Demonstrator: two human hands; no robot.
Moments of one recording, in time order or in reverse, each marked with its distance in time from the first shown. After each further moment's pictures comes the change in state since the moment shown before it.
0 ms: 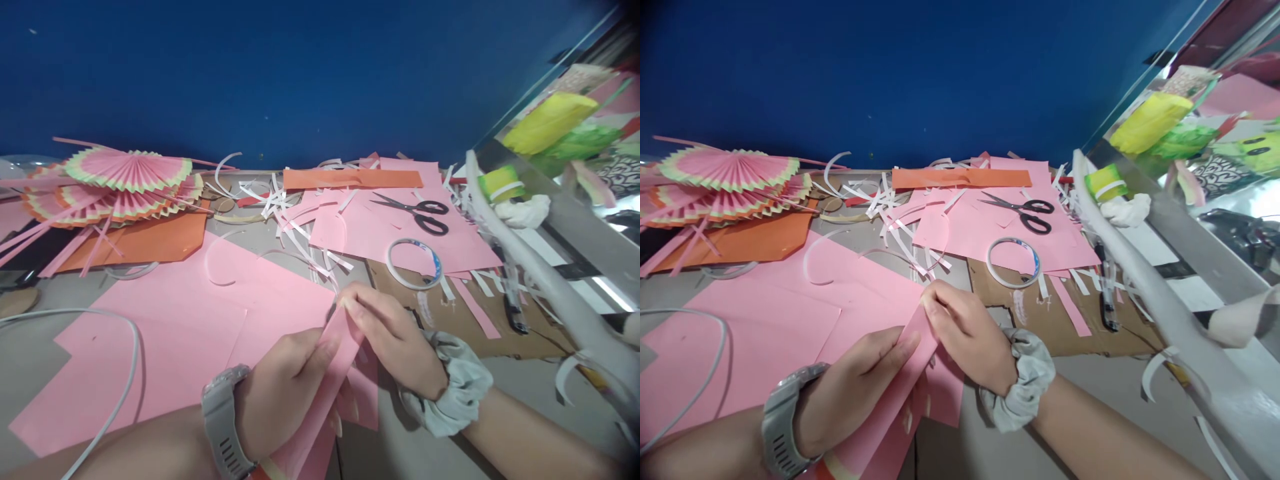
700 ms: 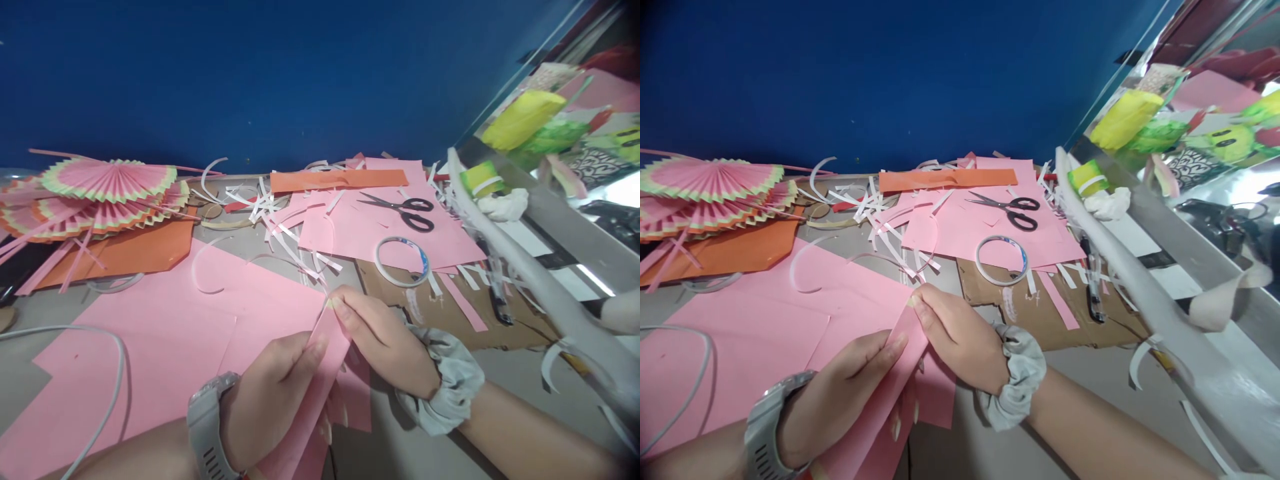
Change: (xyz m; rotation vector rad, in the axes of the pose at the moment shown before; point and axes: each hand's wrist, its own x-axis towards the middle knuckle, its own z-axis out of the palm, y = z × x) left_hand 0.001 0.009 0.000 0.024 0.001 -0.084; right_hand -0.001 -0.002 -0.004 -0.069 -0.060 -0.029
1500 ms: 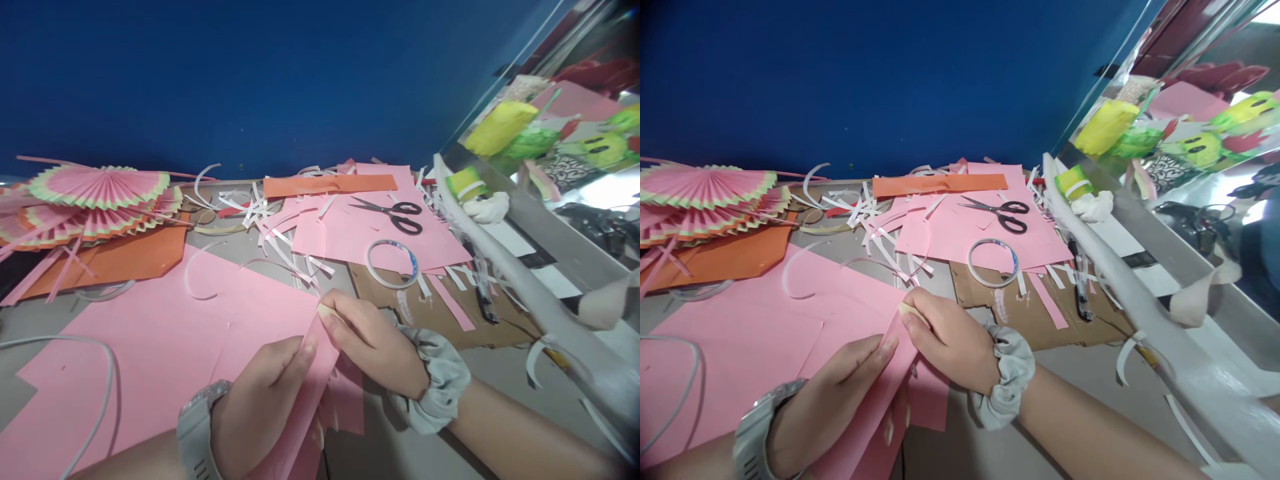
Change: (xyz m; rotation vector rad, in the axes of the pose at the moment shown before) left_hand -0.001 -0.007 -0.002 -0.047 -0.022 -0.028; right_hand 0.000 0.000 0.000 -0.080 -0.029 0.002
